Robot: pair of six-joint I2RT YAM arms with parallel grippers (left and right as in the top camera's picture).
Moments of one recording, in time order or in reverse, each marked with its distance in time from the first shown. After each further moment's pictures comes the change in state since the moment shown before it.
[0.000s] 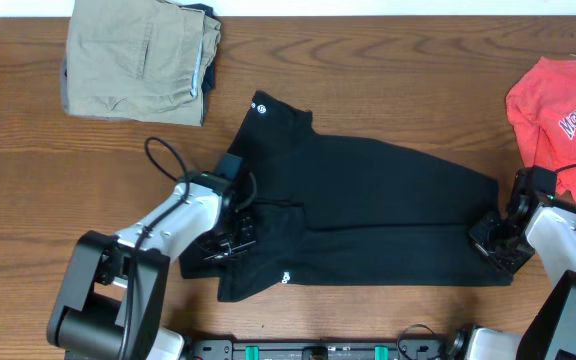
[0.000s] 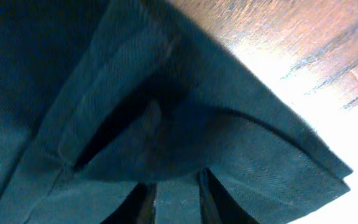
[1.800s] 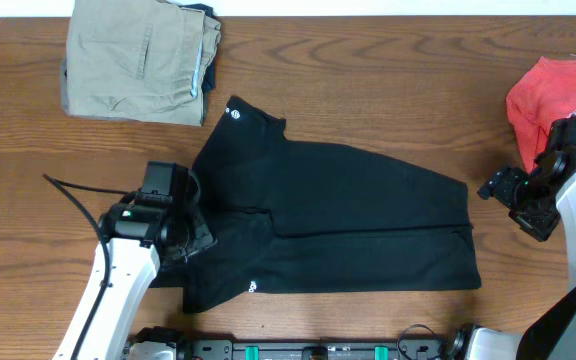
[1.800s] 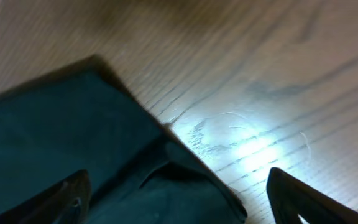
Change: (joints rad) left arm 0.203 -0.503 -0.034 -0.141 -0.130 0.056; right arm 0.000 0.003 0.368 -0.234 -0.053 -0.147
